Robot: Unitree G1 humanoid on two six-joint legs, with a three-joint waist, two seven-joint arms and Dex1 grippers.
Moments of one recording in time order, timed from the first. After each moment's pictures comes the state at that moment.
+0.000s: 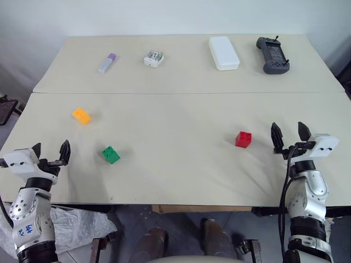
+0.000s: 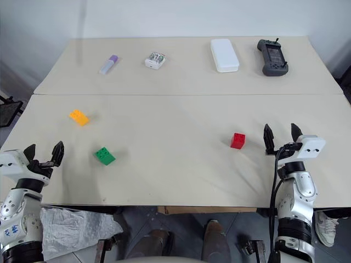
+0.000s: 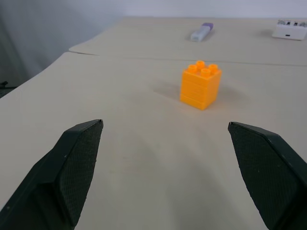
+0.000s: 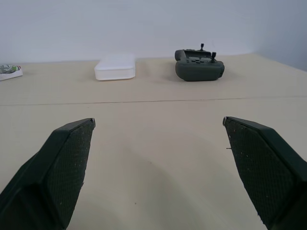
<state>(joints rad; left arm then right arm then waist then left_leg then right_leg) 0.00 0.42 0.58 0.10 -0.41 0.02 -0.29 -0.23 -0.35 -0.44 0.37 0.42 -0.31 0.52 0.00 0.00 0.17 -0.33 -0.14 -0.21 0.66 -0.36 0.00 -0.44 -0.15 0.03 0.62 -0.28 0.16</state>
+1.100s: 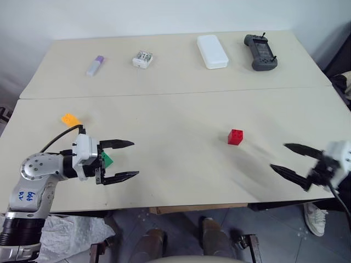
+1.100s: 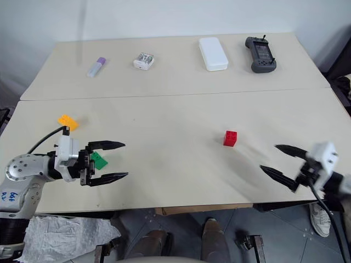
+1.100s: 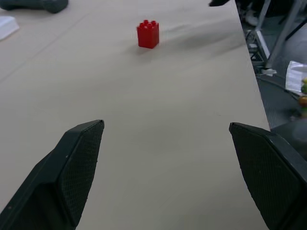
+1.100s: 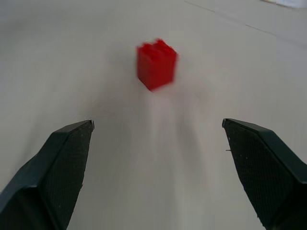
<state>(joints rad) -0.15 0.76 0.14 -0.10 -0.53 0.08 -1.20 -0.05 -0.86 -0.34 0.08 0.54 0.08 1.17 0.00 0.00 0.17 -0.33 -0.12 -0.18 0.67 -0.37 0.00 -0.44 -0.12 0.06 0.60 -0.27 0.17</state>
